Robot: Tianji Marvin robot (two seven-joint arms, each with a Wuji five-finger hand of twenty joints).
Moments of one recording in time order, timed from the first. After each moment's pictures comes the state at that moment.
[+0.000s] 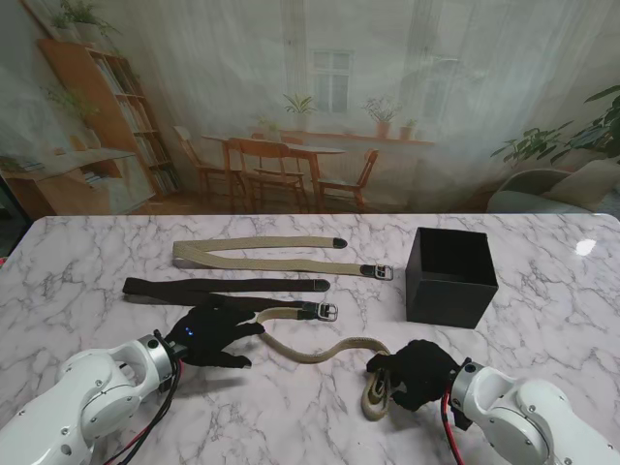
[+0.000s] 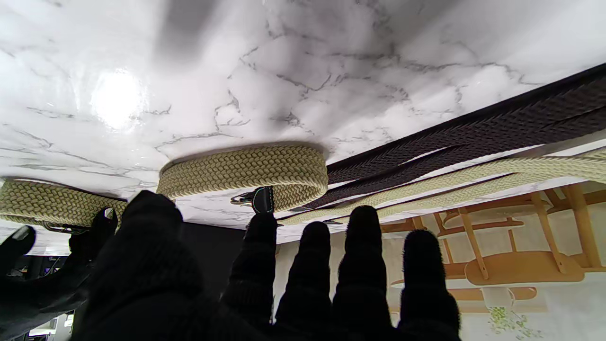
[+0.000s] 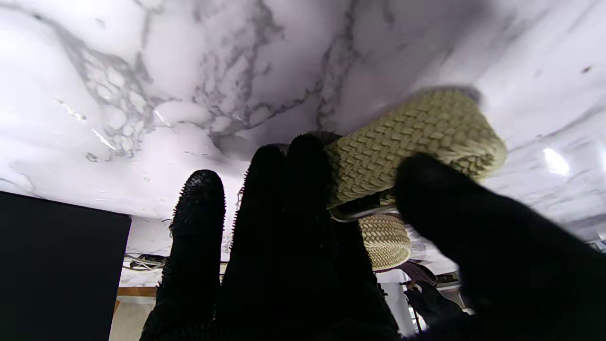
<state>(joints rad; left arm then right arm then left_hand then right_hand) 1.65 -1.00 -1.28 -1.64 1.23 -0.47 -0.07 -1.79 -1.00 1.35 -1.72 -1.08 -0.41 0.26 0.76 -0.07 -0.01 0.01 0.44 0.08 0.14 0.41 0.45 0.15 0.14 0.30 0.45 0.18 0.24 0.48 0.05 0.24 0.62 0.54 0.40 -0.63 1.25 -0.04 0.42 0.08 0.47 0.35 1.15 0.01 0.27 0.14 0.91 -0.04 0.28 0.20 0.45 0.11 1.11 0.33</state>
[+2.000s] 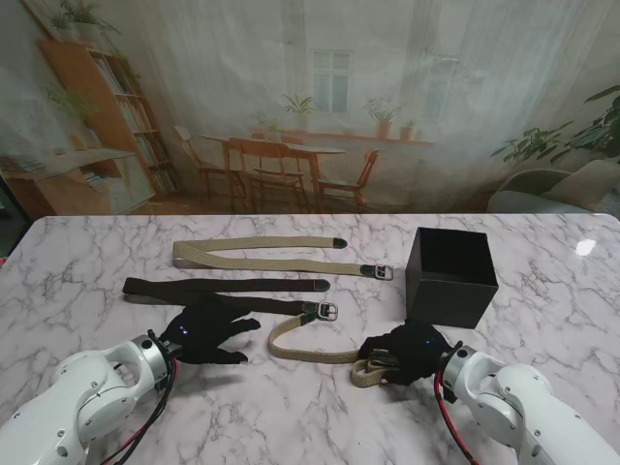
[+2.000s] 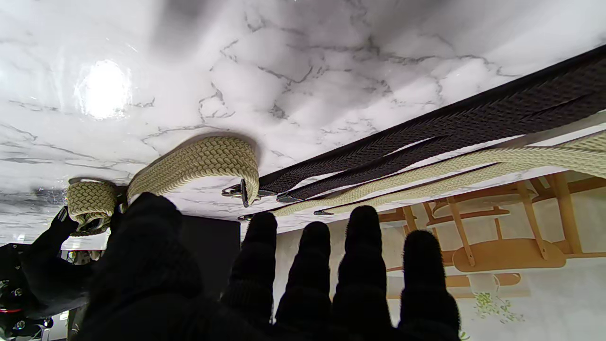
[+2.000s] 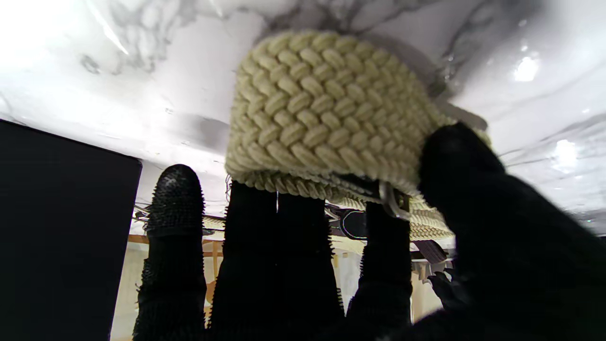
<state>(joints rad) 1.66 -1.00 -1.31 -1.64 1.25 -0.47 -0.02 -1.62 -1.00 1.23 -1.50 -1.18 -0.42 -0.03 0.76 -0.06 -0.01 0.01 0.44 0.08 0.14 0.41 0.45 0.15 0.14 0.30 0.45 0.18 0.24 0.48 0.05 0.24 0.62 0.54 0.47 -0.62 0.95 -0.28 0.43 -0.34 0.66 0.28 1.19 0.06 0.53 0.40 1.01 0.04 0.35 0.39 0.48 0.31 1.13 0.43</state>
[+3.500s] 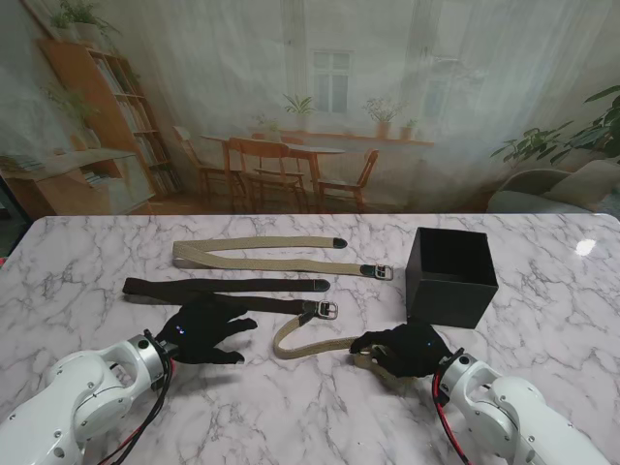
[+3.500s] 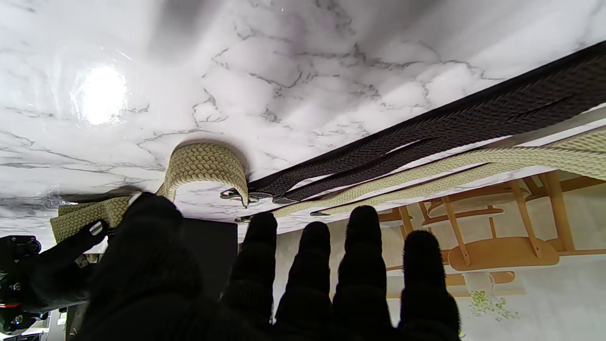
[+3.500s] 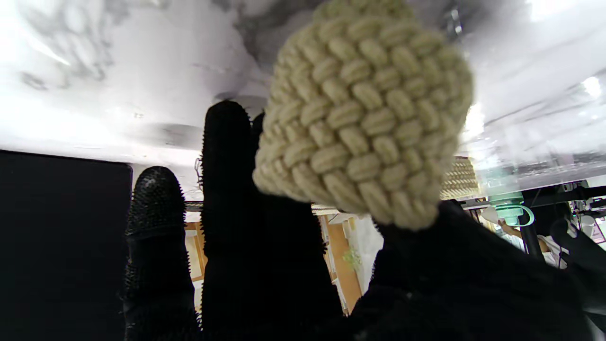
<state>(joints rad) 1.67 -1.00 -1.33 -1.64 1.26 -0.48 -0.02 -1.62 -1.03 1.20 -1.43 -1.09 -0.39 -0.18 0.76 -0.06 -0.01 0.01 0.44 0.08 0.14 0.41 0.45 0.15 0.14 0.30 0.45 0.18 0.24 0.48 0.05 0.24 0.62 0.54 0.61 -0.34 0.87 -0.20 0.43 -0.46 0.56 0.21 1.33 0.18 0.64 0.46 1.17 0.18 0.51 0.46 0.46 0.46 1.07 0.43</state>
